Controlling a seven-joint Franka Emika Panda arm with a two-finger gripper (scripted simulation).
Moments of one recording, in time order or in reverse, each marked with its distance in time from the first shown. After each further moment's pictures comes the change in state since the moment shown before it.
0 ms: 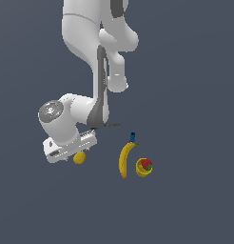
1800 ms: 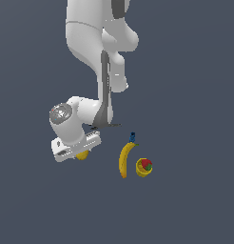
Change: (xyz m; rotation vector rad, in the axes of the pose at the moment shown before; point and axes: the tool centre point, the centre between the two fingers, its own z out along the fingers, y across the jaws) arm -0.005 -0.019 0.024 0.001 -0.002 -0.002
